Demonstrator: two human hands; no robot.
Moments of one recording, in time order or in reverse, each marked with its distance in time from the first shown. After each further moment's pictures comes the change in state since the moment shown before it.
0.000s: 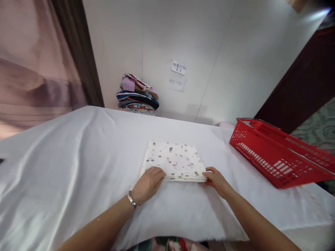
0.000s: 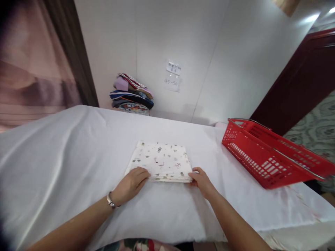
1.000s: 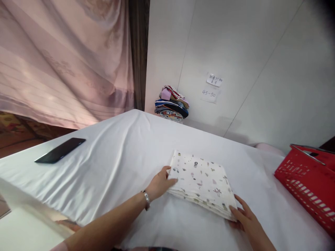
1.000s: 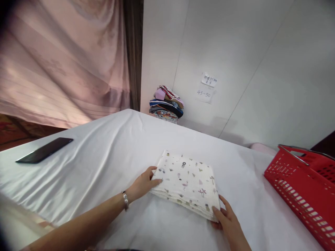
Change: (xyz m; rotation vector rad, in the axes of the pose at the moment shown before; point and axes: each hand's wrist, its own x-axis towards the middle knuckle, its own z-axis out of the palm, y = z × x) left_hand -0.006 -0.018 -0.023 -0.530 0.030 -1.043; right_hand -0.006 0.004 0.001 -0.168 0.069 0.005
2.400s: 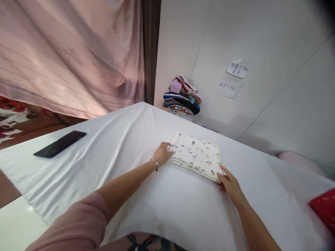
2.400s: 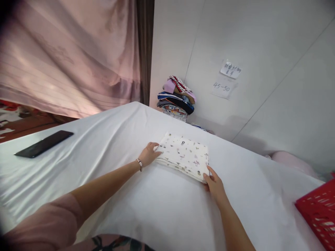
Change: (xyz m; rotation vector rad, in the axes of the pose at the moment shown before) left_hand 0.153 -0.006 -0.036 0.230 0.376 0.070; right_hand 0.170 -0.067 0.059 -0.268 -0.152 -0.178
